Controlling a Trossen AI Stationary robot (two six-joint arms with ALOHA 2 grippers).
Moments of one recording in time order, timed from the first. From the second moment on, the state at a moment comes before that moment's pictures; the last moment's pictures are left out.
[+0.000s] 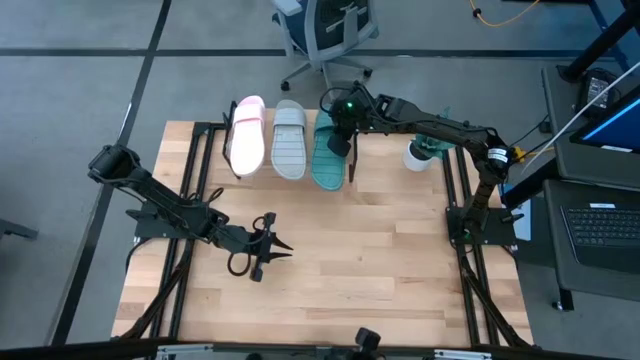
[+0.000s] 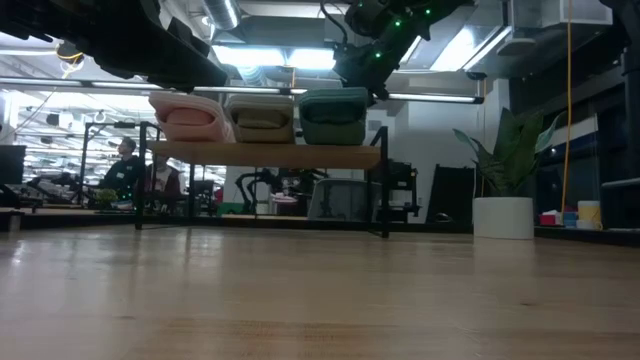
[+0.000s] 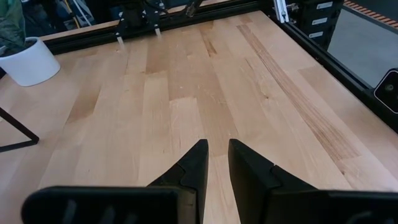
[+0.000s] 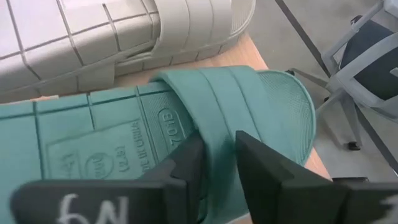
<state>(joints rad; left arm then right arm) -0.46 1.28 0.51 0.35 -0.35 -0.01 -0.47 1.81 1.66 -0.63 0.10 -0.14</state>
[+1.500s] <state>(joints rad) -0.29 0.80 0.51 0.21 -0.15 0.22 0.05 1.69 1.89 -0.92 0.31 -0.01</state>
